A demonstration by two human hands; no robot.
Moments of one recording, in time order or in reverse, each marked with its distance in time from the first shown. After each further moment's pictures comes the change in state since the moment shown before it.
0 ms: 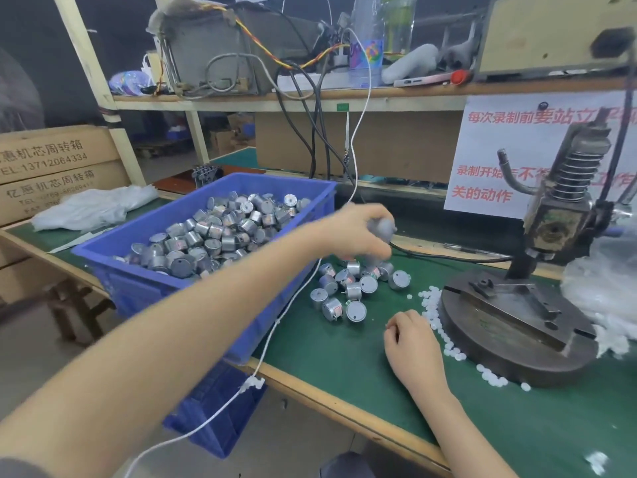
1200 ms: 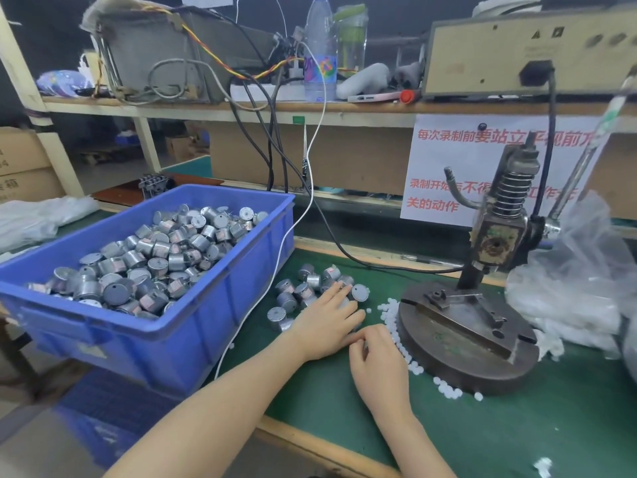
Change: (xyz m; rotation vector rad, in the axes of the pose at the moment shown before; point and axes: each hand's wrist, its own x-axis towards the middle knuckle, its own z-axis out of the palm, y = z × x) left_hand 0.026 -0.090 0.117 1.143 0.300 0.675; right_hand -0.006 0.000 -0.007 0.134 0.114 0.069
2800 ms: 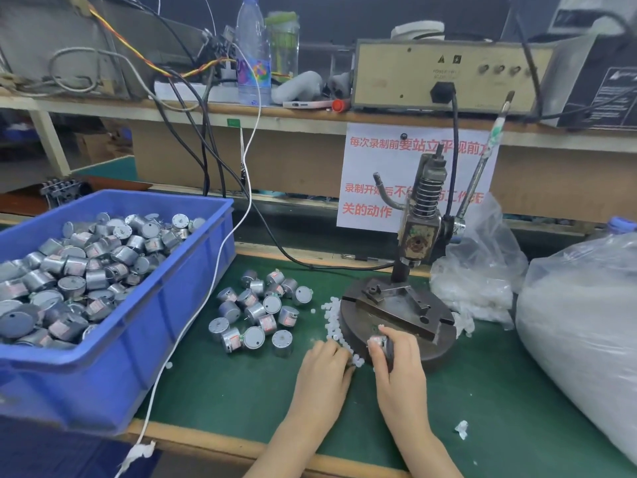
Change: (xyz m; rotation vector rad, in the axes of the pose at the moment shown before) left_hand 0.009 0.112 -0.032 -0.689 0.048 -0.449; right_hand -0.027 0.055 -0.063 0.123 0.374 -0.046
